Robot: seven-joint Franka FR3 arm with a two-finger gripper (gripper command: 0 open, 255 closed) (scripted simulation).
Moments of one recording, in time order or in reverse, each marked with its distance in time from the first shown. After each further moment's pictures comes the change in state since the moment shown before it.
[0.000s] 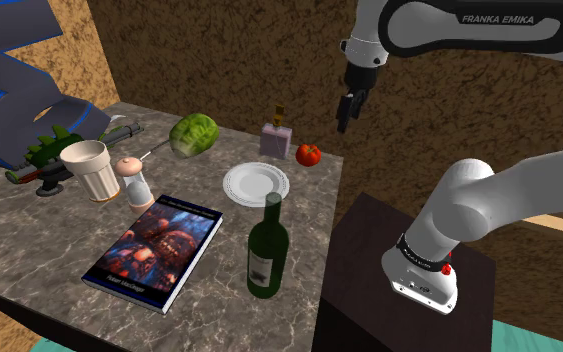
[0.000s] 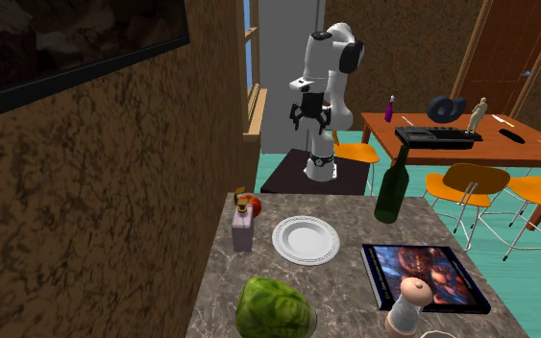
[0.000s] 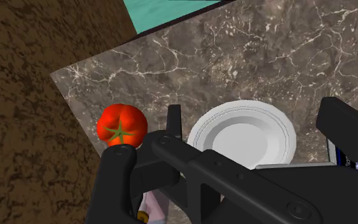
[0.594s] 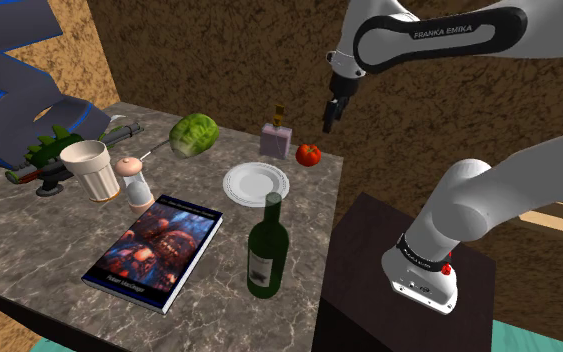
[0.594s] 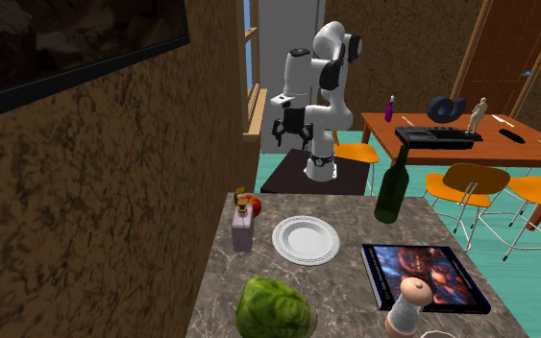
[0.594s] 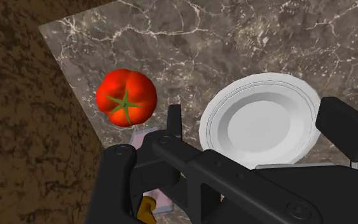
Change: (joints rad) arm -0.013 0.165 -0.112 -0.026 -0.033 0.259 -0.158
